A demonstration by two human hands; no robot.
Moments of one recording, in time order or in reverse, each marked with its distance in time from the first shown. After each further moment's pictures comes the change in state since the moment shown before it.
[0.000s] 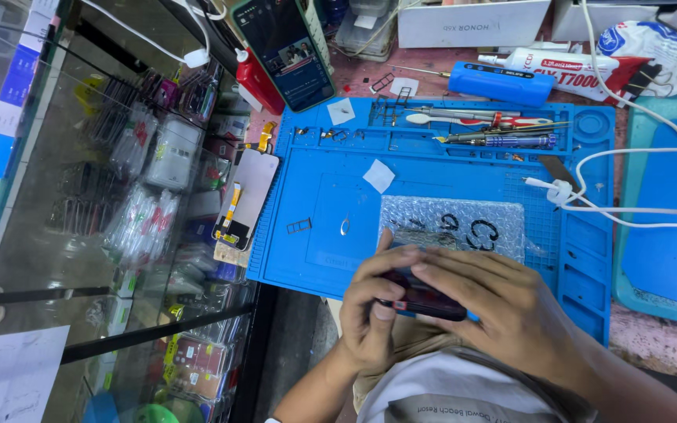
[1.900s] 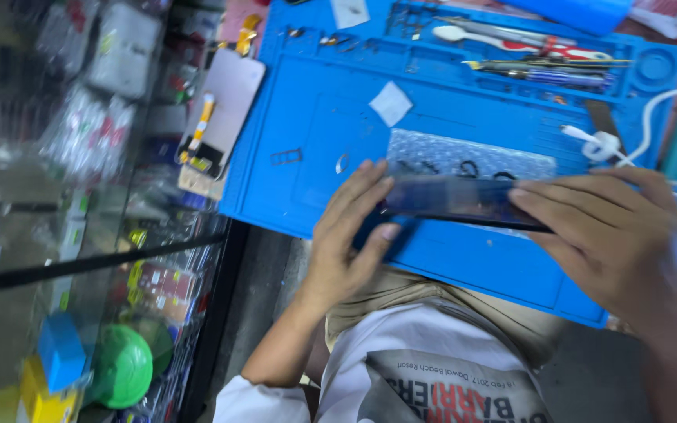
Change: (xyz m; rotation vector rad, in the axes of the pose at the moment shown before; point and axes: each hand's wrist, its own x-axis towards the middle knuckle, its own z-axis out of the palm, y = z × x) left_hand 0.008 0.001 -0.036 0.479 -0.045 -0.244; right_hand -0.013 0.033 -0.041 -0.464 -0.218 0.147
